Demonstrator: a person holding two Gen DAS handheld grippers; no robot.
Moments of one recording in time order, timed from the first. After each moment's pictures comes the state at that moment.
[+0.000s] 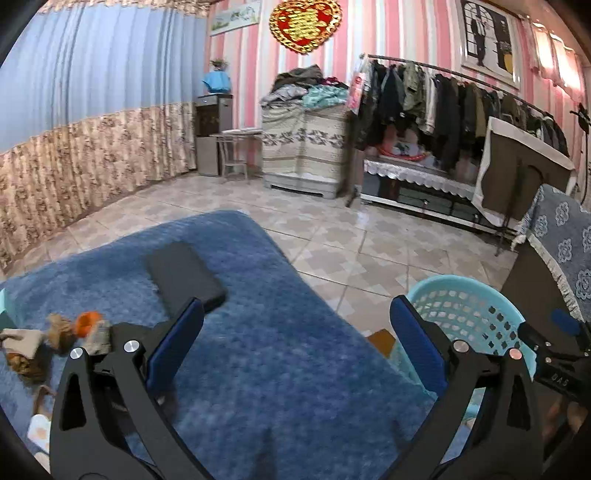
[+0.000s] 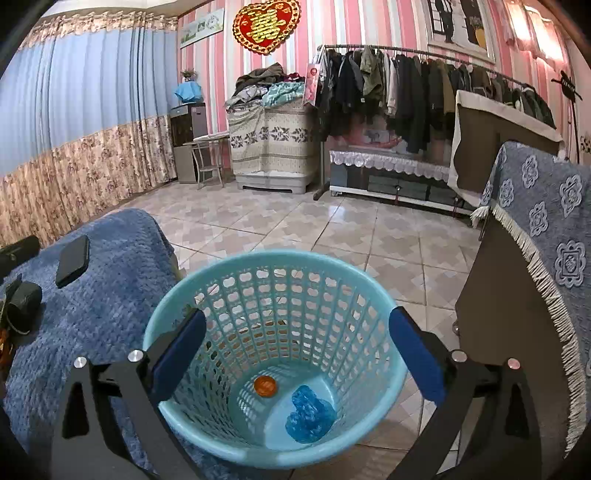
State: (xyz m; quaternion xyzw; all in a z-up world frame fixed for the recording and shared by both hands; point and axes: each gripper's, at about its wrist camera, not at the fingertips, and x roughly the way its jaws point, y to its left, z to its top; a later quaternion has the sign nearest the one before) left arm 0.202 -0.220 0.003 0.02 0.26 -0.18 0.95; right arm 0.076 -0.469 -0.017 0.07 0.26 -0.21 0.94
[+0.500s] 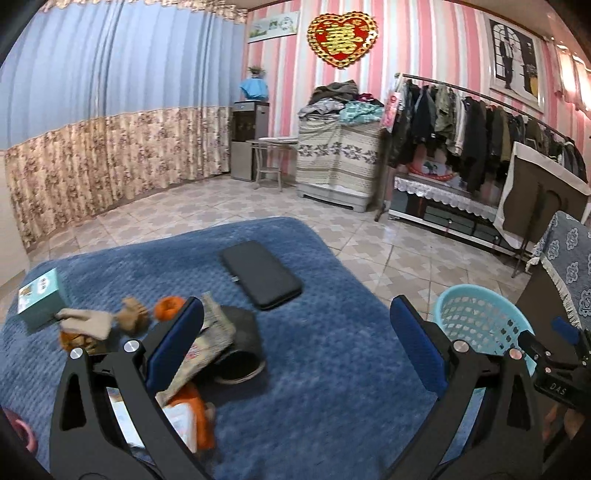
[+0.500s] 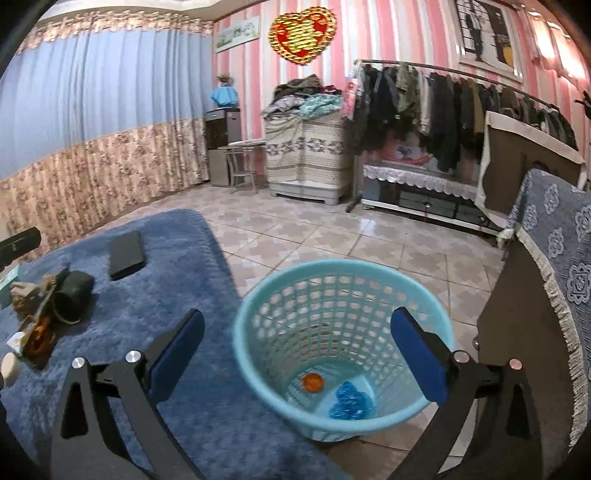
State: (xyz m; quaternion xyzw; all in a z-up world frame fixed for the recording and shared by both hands) left arm 0.164 -0.123 0.029 0.00 0.24 -0.12 0.96; right arm 0.067 -0.392 0.006 0.05 0.24 -0.14 0.96
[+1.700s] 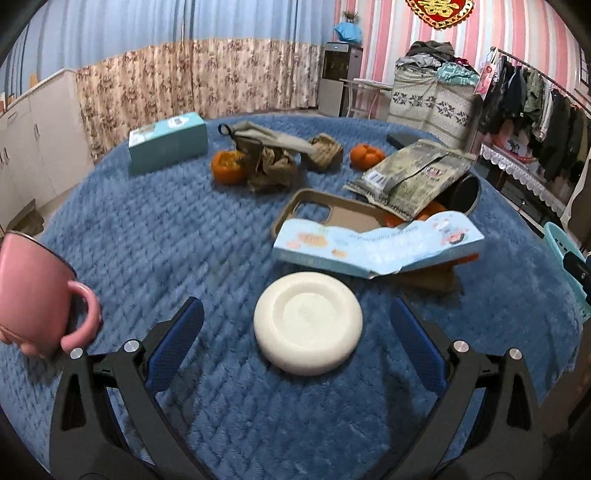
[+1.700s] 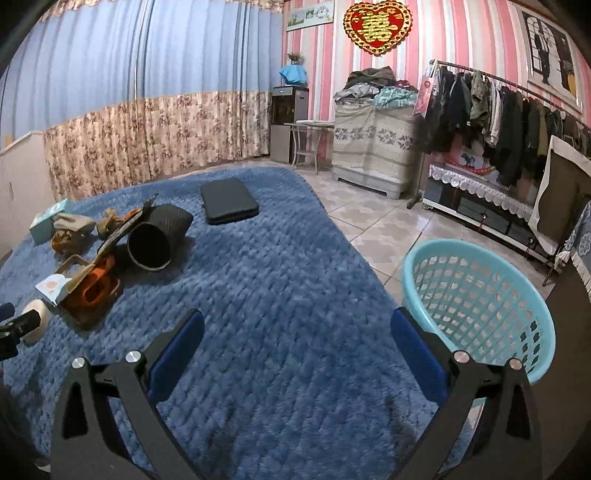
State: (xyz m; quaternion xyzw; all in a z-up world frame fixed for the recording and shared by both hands) left arm 0.117 0.059 -0.094 -0.05 0.37 0.02 0.93; right arm 0.089 -0.252 -0.042 -0.01 0.28 -0.05 0.96
